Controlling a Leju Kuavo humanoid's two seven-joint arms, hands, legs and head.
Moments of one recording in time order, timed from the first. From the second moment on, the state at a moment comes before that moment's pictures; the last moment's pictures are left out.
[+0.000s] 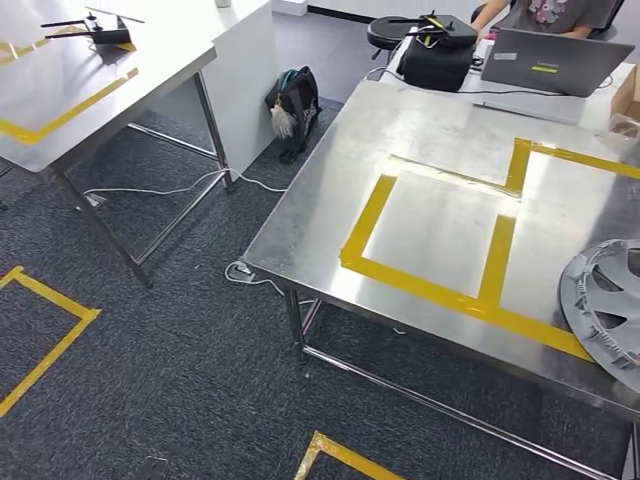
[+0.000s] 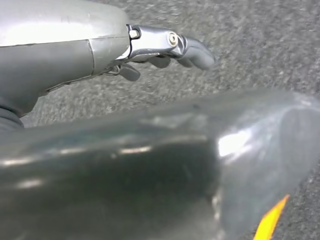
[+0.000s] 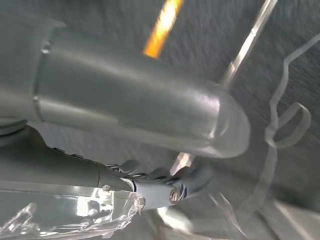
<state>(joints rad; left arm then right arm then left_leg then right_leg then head) -0.03 -0.12 0.83 -0.23 -0.90 0.15 -0.45 0.19 0.35 -0.77 -0.81 0.78 -0.17 -0.58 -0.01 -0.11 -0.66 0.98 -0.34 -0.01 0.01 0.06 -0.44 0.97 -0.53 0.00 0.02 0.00</state>
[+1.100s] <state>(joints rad) -0.01 -0.14 0.82 -0.23 -0.99 0.16 -0.46 0.00 0.24 -1.03 -0.35 0.91 -0.13 -0.56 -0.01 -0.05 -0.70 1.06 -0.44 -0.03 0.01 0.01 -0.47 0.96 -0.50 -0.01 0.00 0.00</state>
